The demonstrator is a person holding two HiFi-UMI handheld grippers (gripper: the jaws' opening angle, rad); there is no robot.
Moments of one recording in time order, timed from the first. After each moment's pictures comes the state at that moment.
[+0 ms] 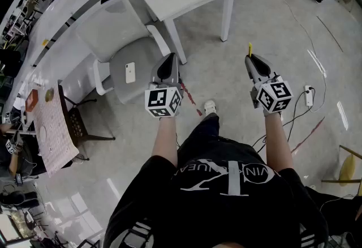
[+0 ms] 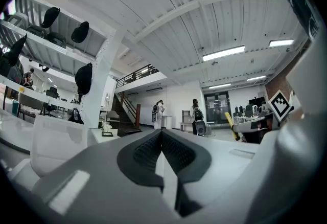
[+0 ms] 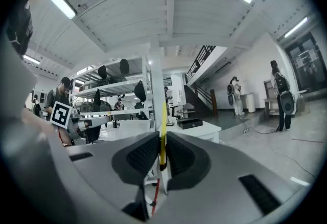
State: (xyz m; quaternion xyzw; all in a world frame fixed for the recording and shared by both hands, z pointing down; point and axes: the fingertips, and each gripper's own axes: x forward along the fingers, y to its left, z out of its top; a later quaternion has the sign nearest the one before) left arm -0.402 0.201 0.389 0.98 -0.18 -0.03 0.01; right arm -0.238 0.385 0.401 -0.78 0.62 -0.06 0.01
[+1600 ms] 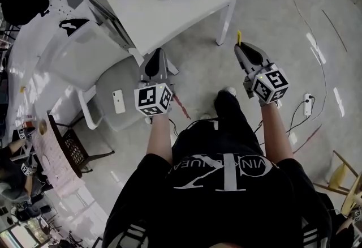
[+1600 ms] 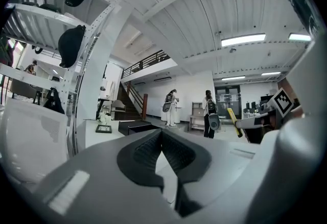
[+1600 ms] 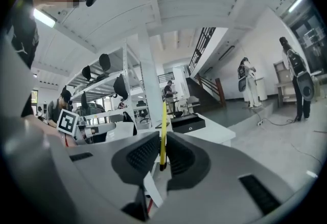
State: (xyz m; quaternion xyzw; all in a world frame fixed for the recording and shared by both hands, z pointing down) left arm -0.169 -0.018 0.427 0.98 -0.22 0.02 0.04; right arm -0.003 0.160 0.427 -0.75 0.66 -0.10 0.04
